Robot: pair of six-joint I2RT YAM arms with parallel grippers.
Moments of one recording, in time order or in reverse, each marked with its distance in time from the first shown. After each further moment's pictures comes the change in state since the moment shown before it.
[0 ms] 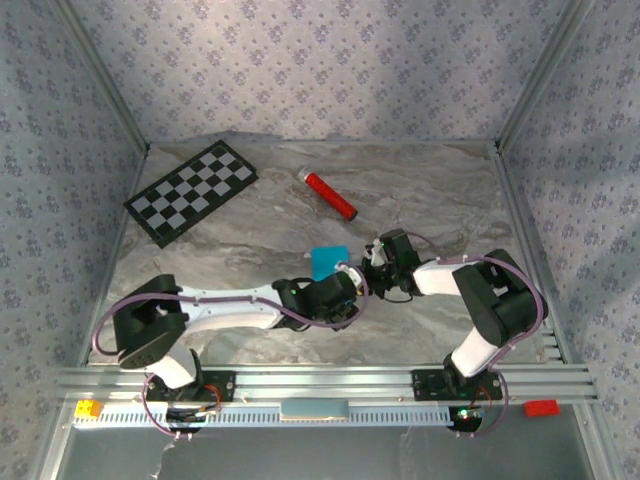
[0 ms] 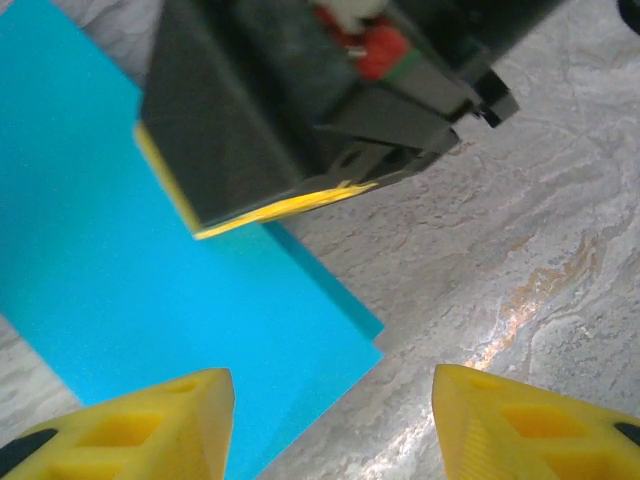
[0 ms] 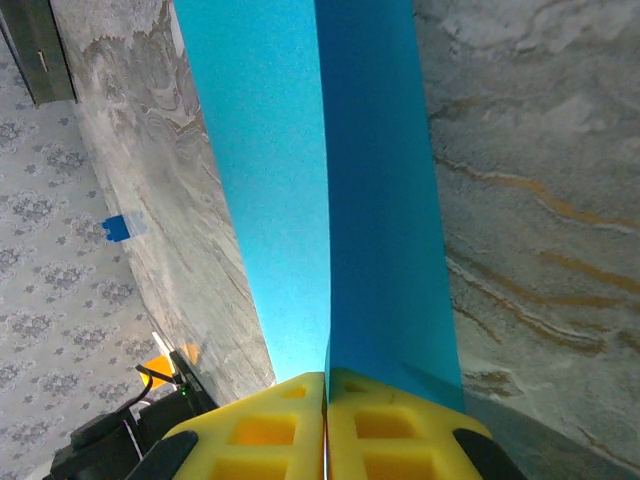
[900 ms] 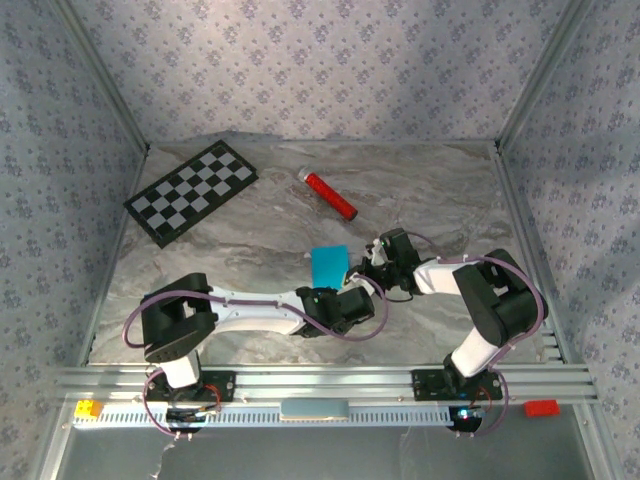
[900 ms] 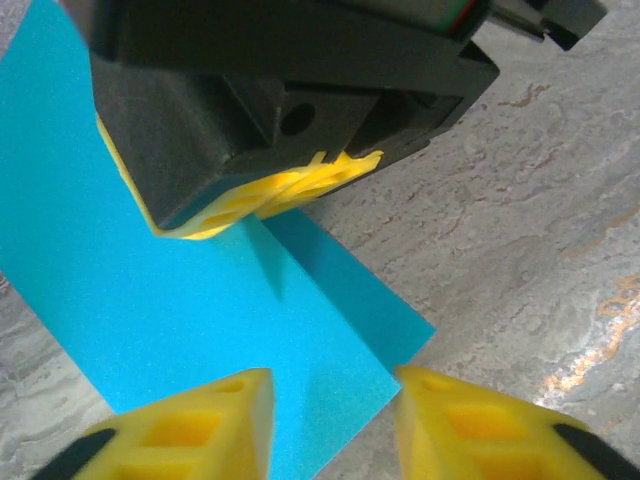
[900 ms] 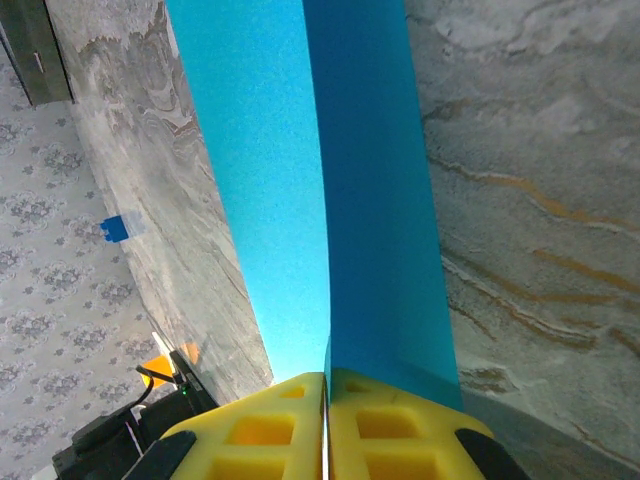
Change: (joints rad) left arm -0.070 0.130 0.087 -0.089 -0.188 0.061; right arm -0.004 0.000 0.010 -0.023 -0.003 -0.004
